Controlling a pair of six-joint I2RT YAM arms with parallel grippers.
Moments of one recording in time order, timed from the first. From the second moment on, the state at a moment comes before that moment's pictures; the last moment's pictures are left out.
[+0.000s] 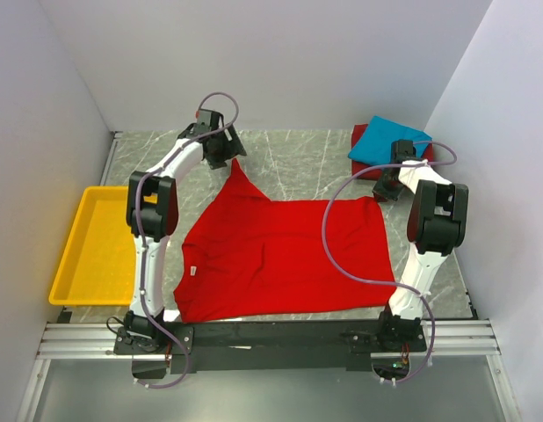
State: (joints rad) left arm -0.24 2.29 1.95 -0.48 0.14 -0.67; right arm -0.14 2.04 1.43 -0.55 0.01 0.42
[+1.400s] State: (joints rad) left arm -0.22 2.42 2.08 -0.45 0.12 -0.69; right arm -0.12 2.03 1.47 -0.64 0.01 0.42
